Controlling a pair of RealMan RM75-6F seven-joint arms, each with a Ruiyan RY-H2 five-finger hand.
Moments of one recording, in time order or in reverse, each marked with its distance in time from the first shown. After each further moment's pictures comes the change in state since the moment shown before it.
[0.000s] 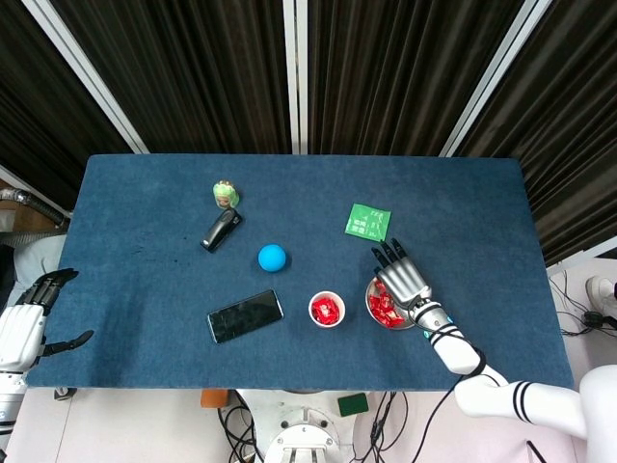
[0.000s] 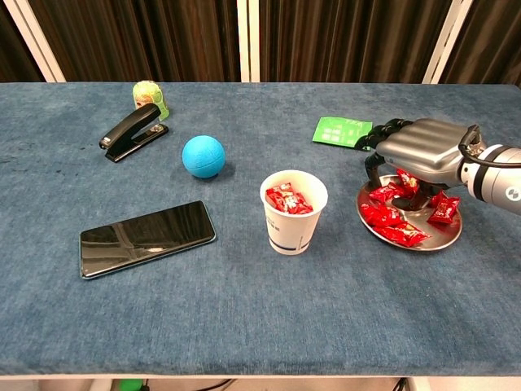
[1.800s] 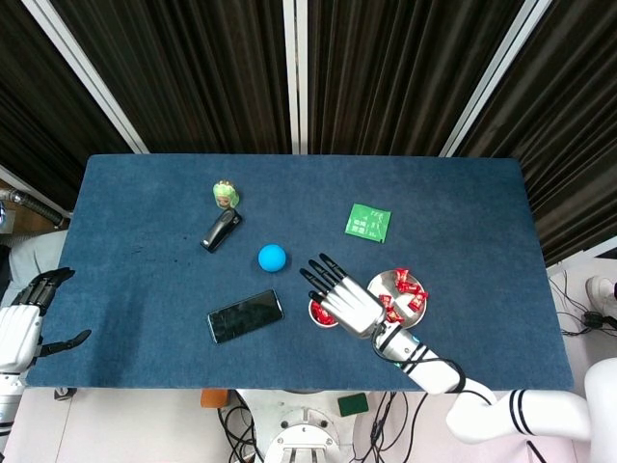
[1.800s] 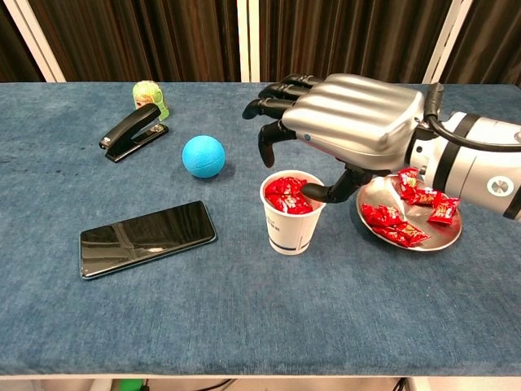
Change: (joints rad) left arm 0.007 0.005 -0.004 -0.007 0.000 0.015 0.003; right arm 0.043 0.043 0.015 -0.286 -0.325 0.085 0.028
